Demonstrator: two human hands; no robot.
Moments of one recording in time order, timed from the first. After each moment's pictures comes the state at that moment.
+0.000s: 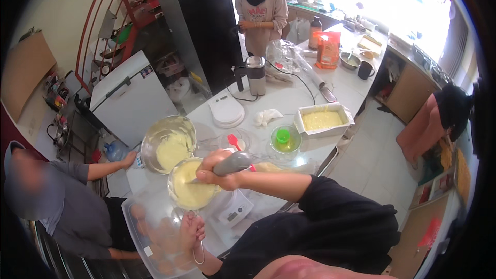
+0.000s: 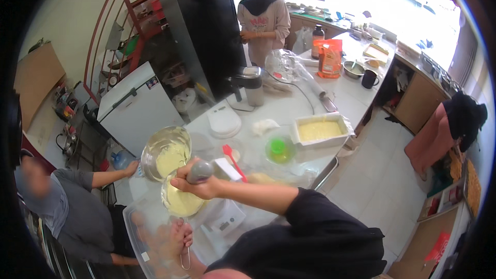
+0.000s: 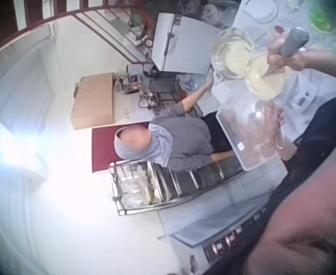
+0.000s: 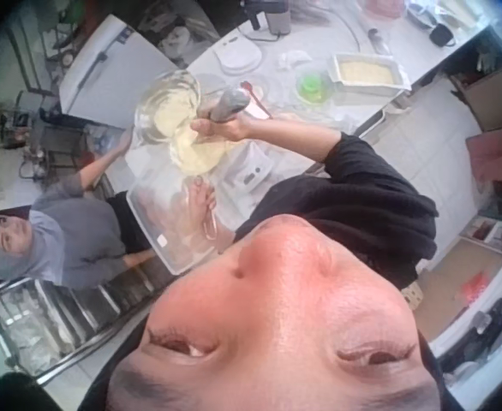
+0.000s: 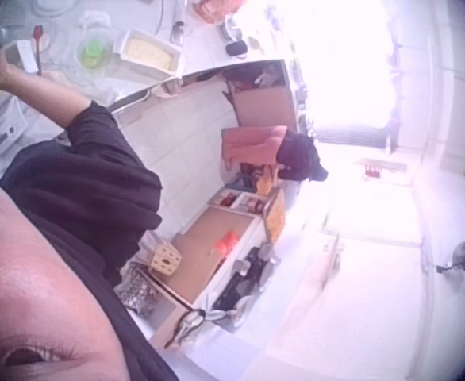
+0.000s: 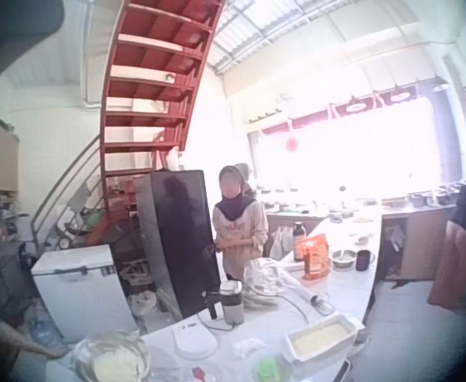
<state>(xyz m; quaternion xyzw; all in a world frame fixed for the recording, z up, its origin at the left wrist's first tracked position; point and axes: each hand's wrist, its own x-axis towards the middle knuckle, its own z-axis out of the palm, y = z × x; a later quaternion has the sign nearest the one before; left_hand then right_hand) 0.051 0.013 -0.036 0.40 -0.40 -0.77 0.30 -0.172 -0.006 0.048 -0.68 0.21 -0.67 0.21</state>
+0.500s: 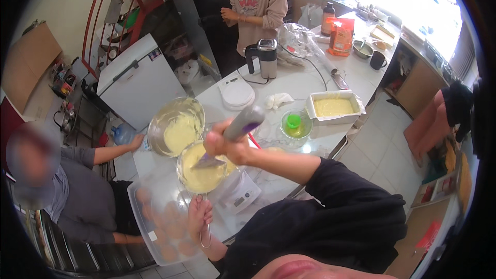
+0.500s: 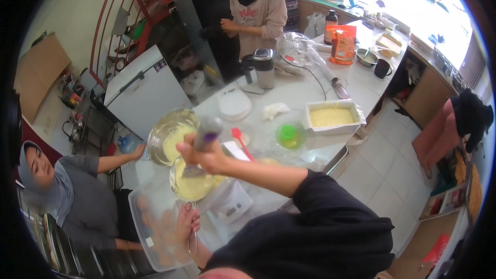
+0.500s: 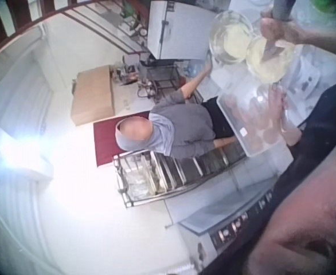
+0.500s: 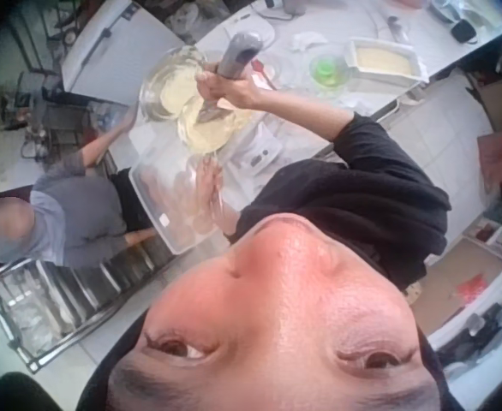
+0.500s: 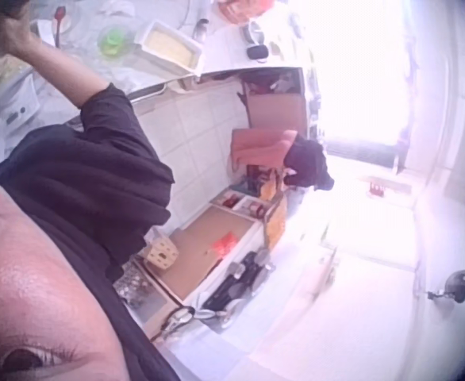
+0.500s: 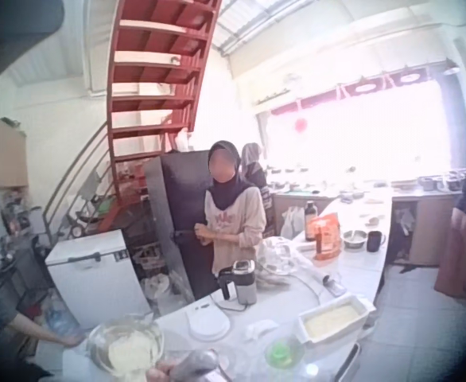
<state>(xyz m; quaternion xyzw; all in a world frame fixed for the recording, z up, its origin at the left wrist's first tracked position) 0.045 0.011 -0.043 0.40 -0.40 -0.77 0.29 -0.170 -0.014 0.055 -0.49 0.16 -0.72 0.46</state>
